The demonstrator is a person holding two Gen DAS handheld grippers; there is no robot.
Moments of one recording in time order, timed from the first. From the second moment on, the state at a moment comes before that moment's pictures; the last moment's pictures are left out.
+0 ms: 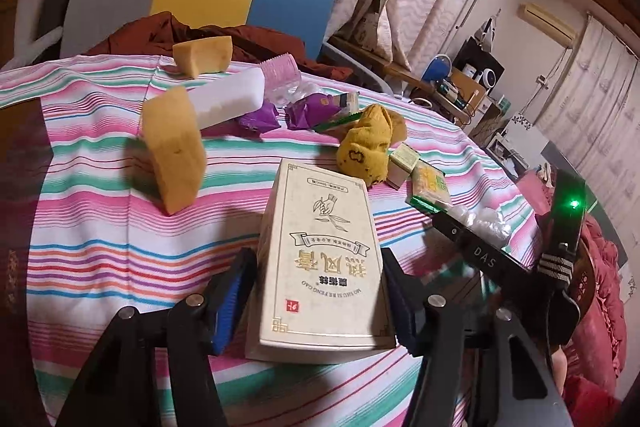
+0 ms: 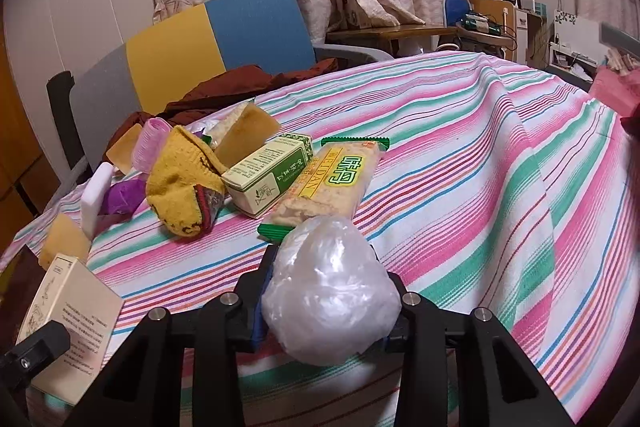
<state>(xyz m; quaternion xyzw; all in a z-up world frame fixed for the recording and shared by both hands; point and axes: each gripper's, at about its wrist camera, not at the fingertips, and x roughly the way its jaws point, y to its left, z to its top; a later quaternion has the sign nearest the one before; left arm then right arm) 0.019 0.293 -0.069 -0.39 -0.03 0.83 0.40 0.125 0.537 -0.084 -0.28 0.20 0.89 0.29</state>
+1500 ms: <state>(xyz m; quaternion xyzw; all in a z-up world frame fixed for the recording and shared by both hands) 0.011 -0.009 -0.014 -0.34 -0.10 0.91 0.22 0.071 0.209 -0.005 -0.33 0.08 0.93 -0.12</state>
